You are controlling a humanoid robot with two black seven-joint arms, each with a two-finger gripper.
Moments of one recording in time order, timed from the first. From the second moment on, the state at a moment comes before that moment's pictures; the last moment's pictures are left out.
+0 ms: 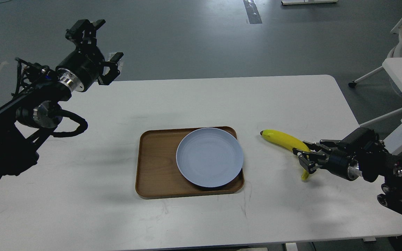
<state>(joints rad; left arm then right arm) -0.87 0.43 -0.61 -0.86 0.10 -0.20 -0.26 0.69 -0.72 0.03 1.01 -1.79 -0.26 0.28</state>
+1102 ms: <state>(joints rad) -0.87 0.46 -0.61 -0.86 0.12 -0.21 -0.29 1.02 -0.41 -0.16 0.99 -1.73 -0.20 0.39</state>
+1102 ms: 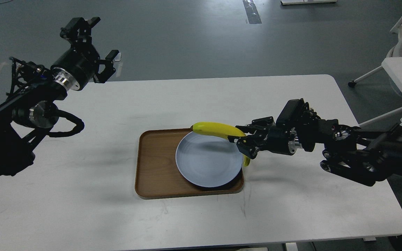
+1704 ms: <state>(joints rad) -0.87 0.46 -0.61 -0.86 0.12 -0.21 -0.30 1.01 -0.34 -0.17 0.97 -1.65 -0.18 0.38</state>
